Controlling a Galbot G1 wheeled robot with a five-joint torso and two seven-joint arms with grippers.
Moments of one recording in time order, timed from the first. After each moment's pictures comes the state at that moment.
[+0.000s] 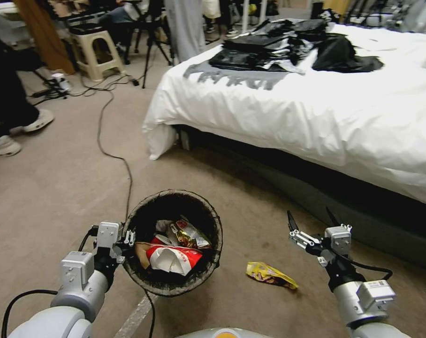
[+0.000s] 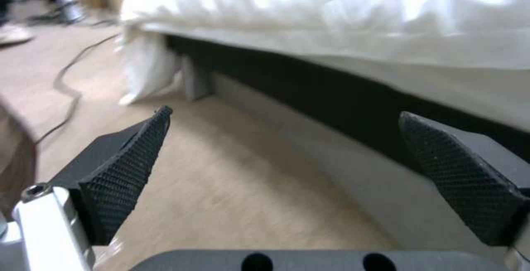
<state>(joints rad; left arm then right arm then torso) 1.79 -1.42 -0.73 -2.50 -0.12 0.62 0.10 -1.84 1.31 0.60 2.30 0.17 -0.06 -0.04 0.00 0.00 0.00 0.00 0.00</state>
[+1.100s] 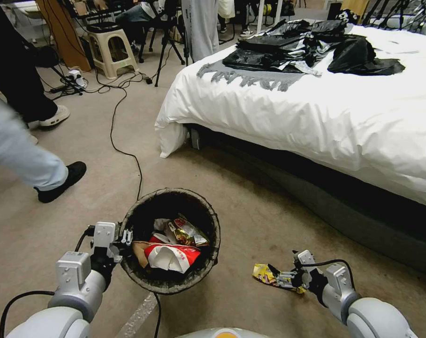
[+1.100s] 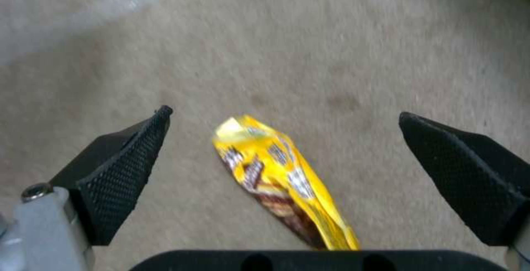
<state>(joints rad) 1.79 -1.43 -0.74 -2.50 -0.14 0.62 0.09 -1.62 1.00 0.44 1.91 0.32 -0.41 -0.22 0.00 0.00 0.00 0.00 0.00</state>
